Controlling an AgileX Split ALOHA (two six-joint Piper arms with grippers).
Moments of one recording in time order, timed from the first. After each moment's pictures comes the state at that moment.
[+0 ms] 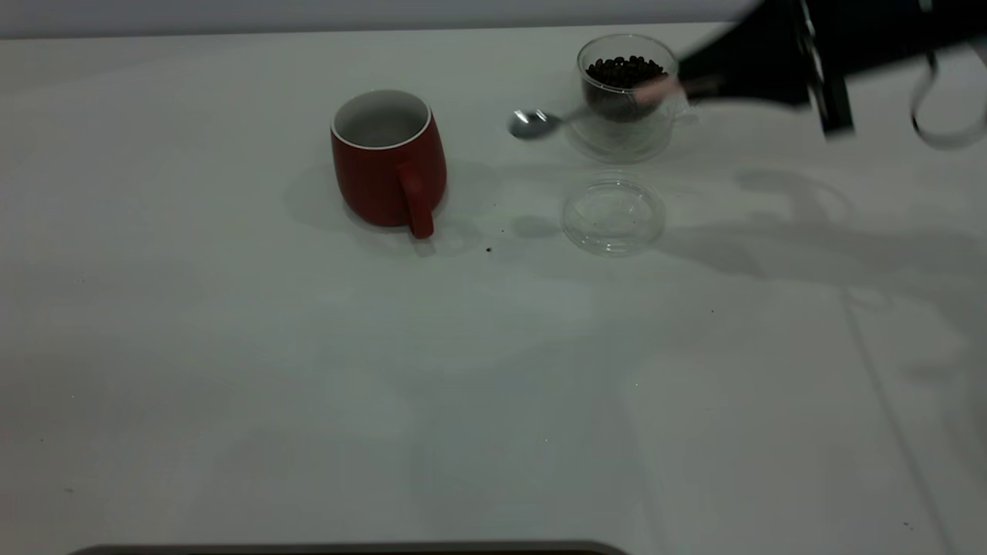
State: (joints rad) left arm -0.16 0.14 -0.49 -0.03 1.13 0.03; right arm -0.06 2.28 -1.10 1.56 1.01 -1.18
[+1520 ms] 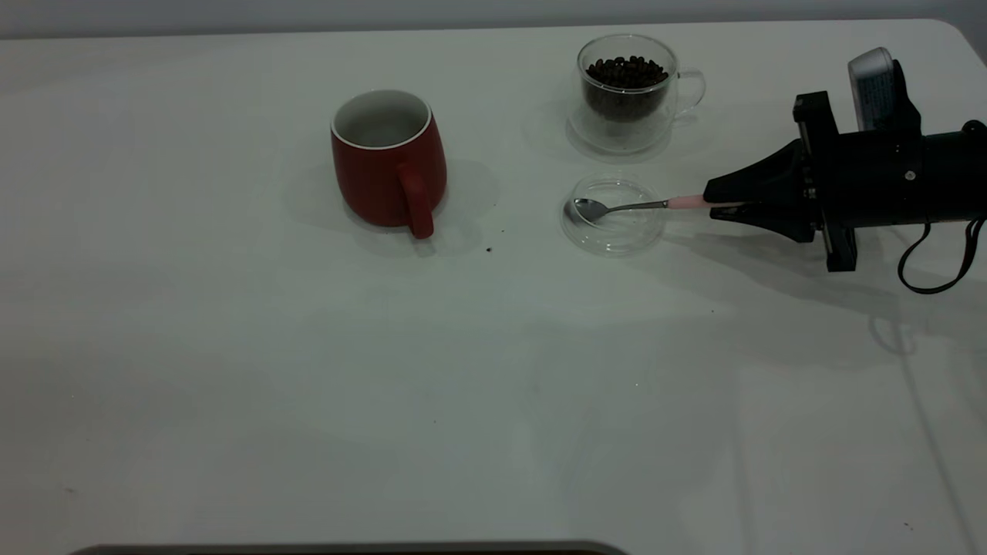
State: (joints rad) left arm -0.16 0.14 -0.49 -0.03 1.13 0.03; right arm -0.13 2.57 -1.09 1.80 1.03 -1.42
